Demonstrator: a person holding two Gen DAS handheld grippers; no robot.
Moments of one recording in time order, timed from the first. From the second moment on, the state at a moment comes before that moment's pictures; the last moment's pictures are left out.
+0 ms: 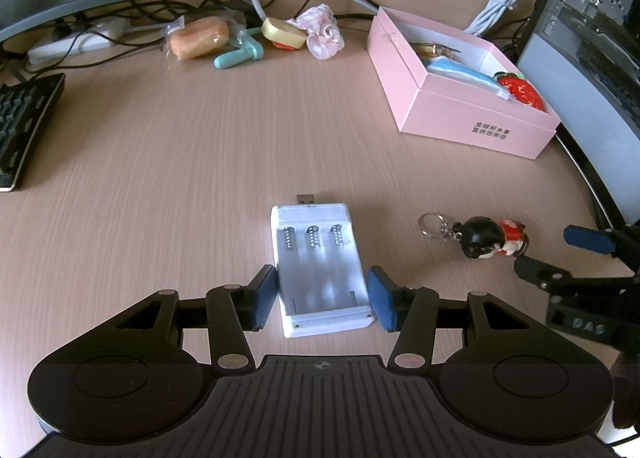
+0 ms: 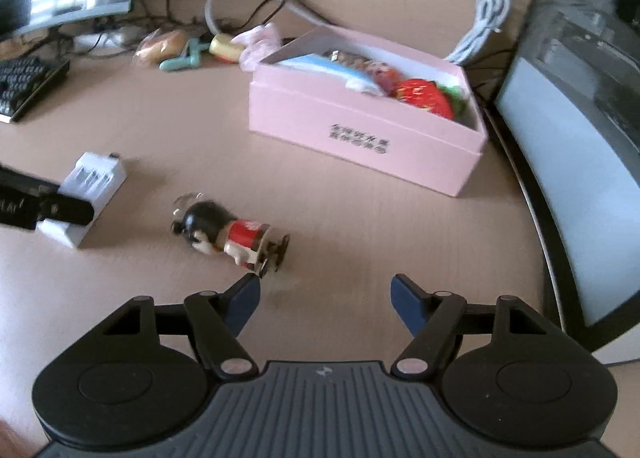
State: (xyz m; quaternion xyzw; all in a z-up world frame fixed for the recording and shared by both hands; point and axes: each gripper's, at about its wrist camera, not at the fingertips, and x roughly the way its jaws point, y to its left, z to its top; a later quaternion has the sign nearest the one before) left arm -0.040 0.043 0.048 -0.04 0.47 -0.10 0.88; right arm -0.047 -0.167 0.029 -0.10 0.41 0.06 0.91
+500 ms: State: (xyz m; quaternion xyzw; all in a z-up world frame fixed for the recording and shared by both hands) left arm -0.050 0.044 0.046 -0.04 0.47 -0.10 0.88; right arm -0.016 -0.141 0.032 0.02 0.43 0.10 0.90
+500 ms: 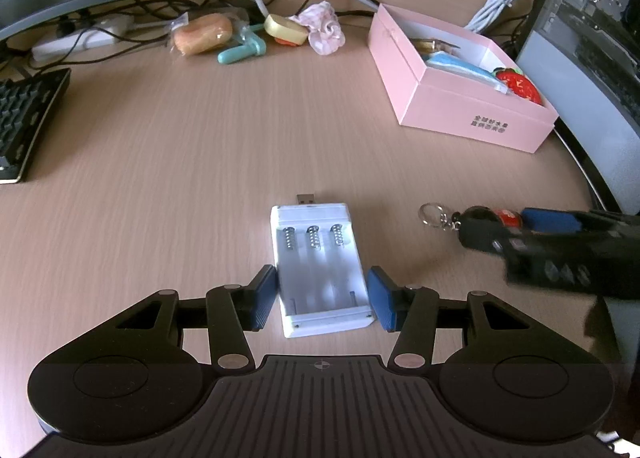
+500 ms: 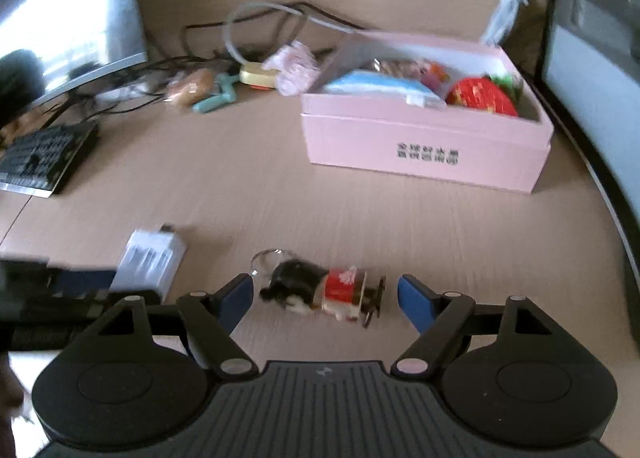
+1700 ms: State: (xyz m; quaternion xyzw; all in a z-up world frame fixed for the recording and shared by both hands) left arm 0.014 -0.014 0.124 0.02 0.41 -0.26 0.87; right arm -0.083 -0.238 0.071 0.03 0.36 0.05 0.93
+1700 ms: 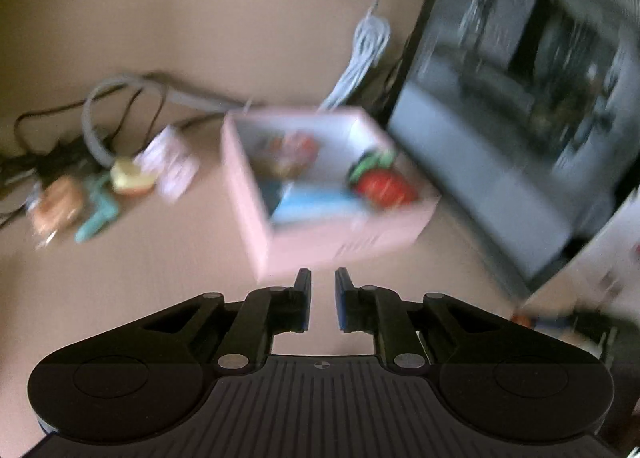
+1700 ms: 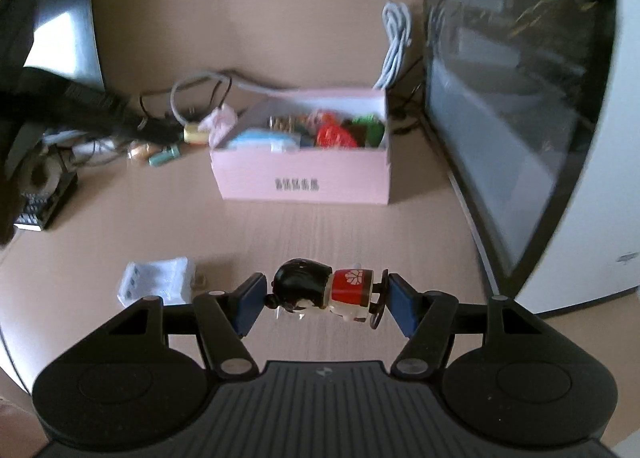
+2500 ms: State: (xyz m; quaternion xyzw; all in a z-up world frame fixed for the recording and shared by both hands) left arm -0.056 0.039 0.040 0.15 0.42 -0.28 0.85; right arm -0.015 -0.189 0.009 -0.01 0.42 0.05 0.91
